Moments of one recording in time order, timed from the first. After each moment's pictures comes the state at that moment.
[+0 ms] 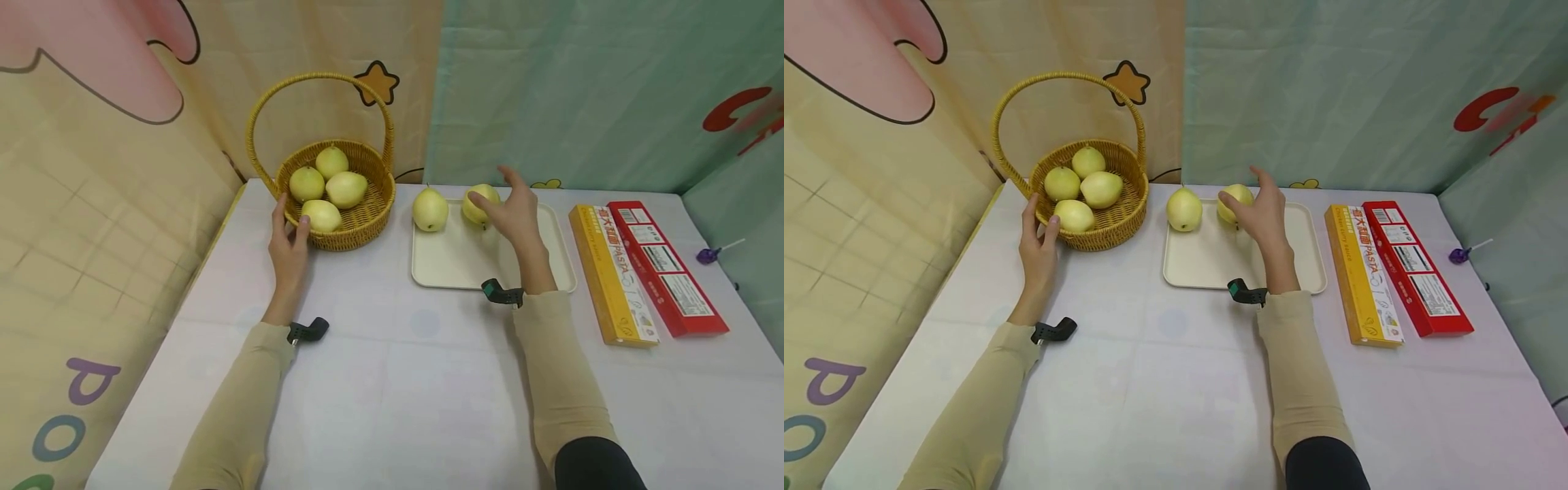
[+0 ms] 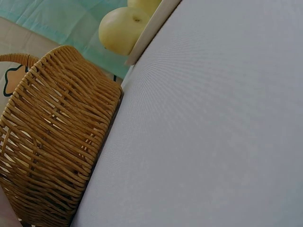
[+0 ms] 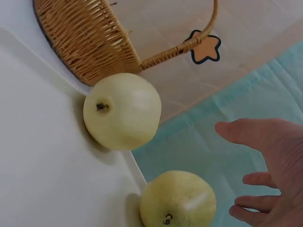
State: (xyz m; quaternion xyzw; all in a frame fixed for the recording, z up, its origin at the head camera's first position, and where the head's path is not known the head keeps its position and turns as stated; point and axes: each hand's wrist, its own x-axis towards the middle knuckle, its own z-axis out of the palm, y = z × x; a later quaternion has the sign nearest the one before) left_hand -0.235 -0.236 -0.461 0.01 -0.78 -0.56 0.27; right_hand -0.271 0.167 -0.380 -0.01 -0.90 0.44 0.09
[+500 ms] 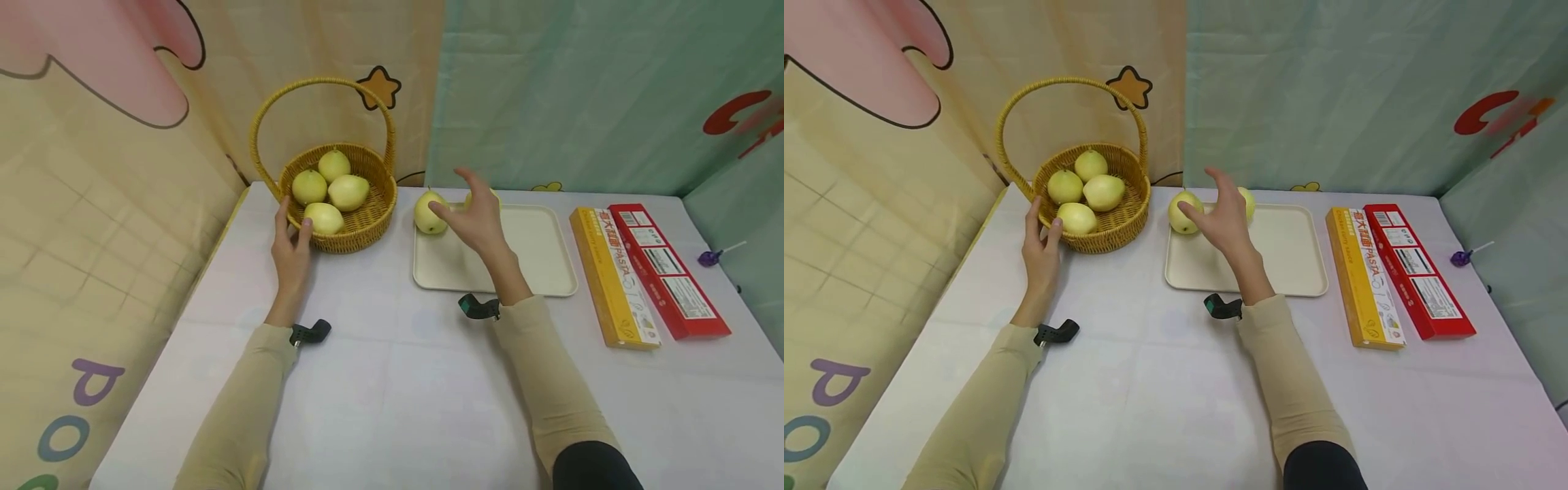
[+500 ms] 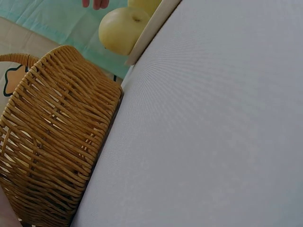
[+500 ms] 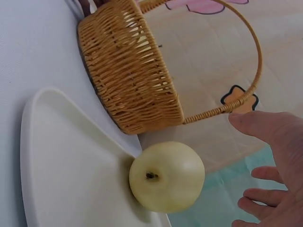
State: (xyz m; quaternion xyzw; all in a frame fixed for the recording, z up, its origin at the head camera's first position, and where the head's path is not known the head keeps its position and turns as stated) left_hand -0.236 -0.236 -0.460 0.00 -0.78 -0.56 0.27; right_hand -0.260 0.110 -0.378 0.08 -0.89 0.44 0.11
